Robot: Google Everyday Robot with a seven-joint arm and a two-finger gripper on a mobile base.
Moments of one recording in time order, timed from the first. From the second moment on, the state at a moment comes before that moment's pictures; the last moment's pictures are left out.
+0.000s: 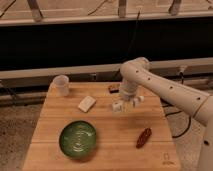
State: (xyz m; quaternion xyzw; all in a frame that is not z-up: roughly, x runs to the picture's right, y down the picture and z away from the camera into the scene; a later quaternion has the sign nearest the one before) arm 0.093 0.097 0.777 -0.35 -0.11 -0.13 0.92
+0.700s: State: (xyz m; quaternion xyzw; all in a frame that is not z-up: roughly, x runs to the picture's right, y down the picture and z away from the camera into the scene) arm 0.039 0.116 0.744 -0.35 -0.11 -0.17 0.92
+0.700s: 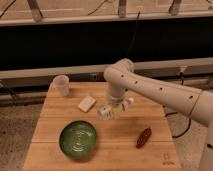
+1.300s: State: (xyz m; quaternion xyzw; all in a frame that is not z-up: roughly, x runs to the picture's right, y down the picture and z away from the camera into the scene) arm -0.016 0.149 0.718 -0.35 -0.11 -0.23 0.90
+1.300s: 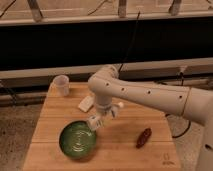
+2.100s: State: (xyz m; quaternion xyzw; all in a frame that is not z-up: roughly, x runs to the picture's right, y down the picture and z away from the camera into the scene) arm -0.075 0.187 0.705 -0.34 -0.13 -0.32 0.87
